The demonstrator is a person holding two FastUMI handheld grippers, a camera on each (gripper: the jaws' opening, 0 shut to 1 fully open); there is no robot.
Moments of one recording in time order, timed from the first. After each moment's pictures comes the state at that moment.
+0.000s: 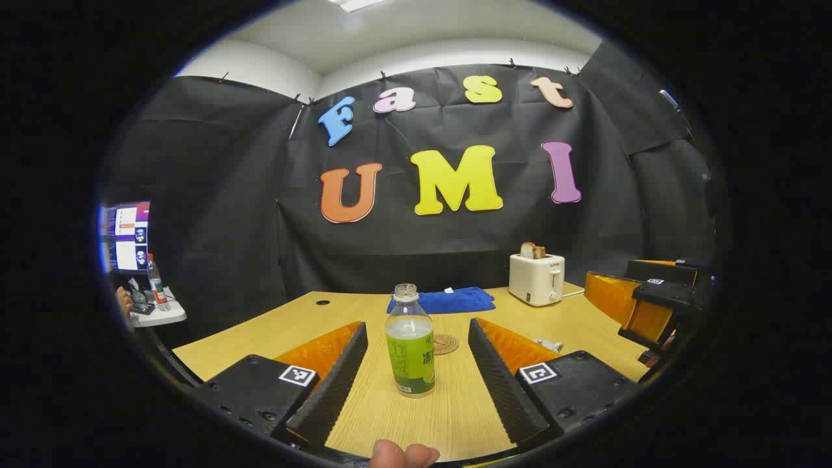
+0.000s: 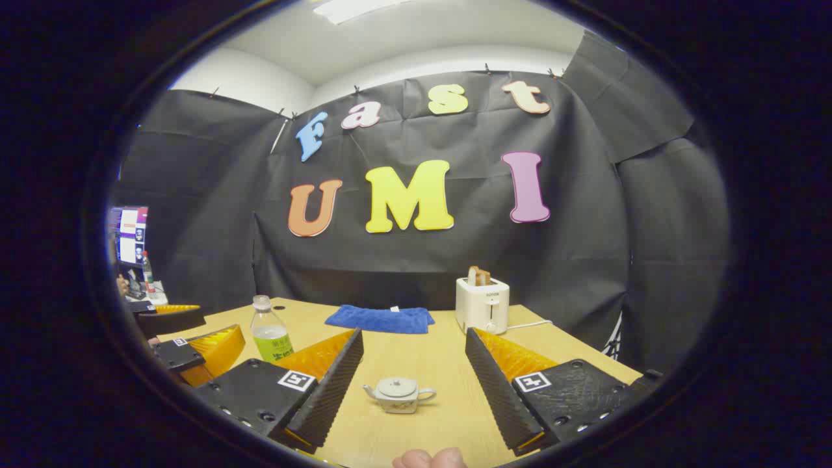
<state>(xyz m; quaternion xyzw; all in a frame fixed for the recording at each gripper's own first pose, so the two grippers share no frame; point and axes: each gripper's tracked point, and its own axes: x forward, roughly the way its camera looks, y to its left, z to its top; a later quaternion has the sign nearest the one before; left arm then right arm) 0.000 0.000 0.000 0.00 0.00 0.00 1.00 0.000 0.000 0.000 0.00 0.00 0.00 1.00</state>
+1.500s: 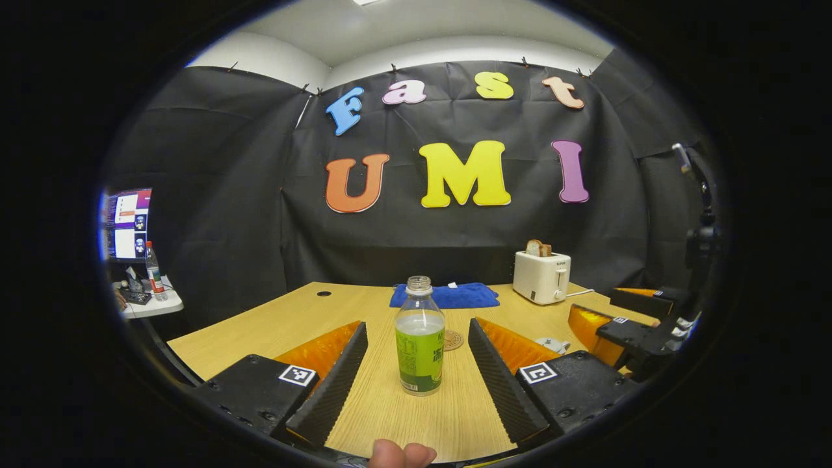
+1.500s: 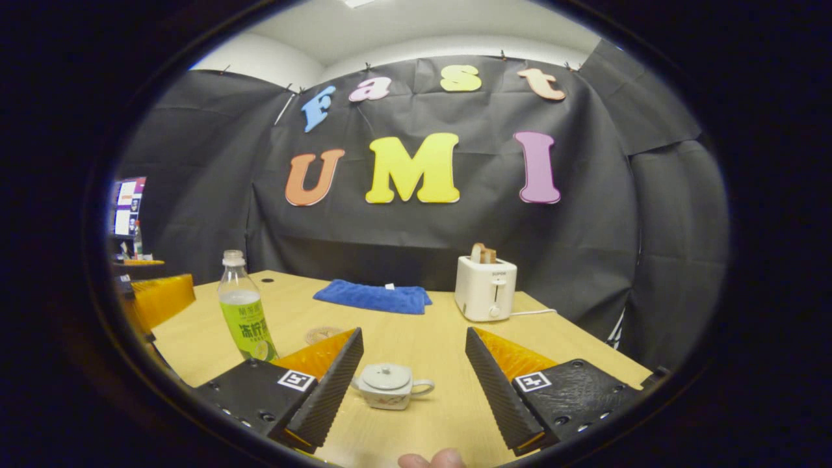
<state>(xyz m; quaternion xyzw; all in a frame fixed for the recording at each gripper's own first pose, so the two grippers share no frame) 0.005 0.016 -0.008 -0.02 0.01 0.01 1.00 0.053 -0.002 -0.057 -0.04 0.04 0.00 1.00</state>
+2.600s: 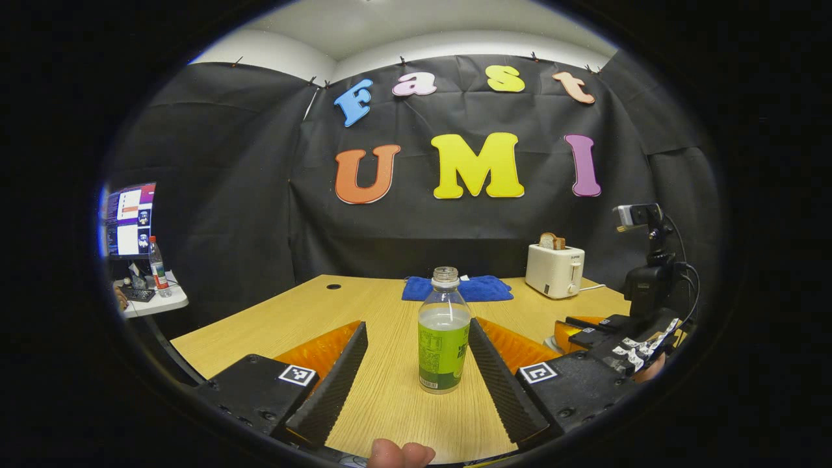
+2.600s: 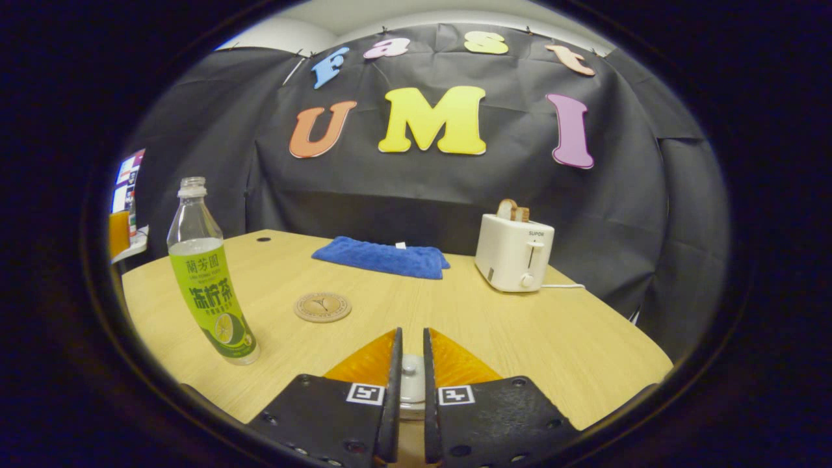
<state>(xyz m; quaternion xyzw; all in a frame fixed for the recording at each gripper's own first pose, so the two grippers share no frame) 0.015 0.035 -0.021 -0.02 0.03 0.02 1.00 0.117 0.022 -0.122 -0.06 0.13 0.01 0.99</state>
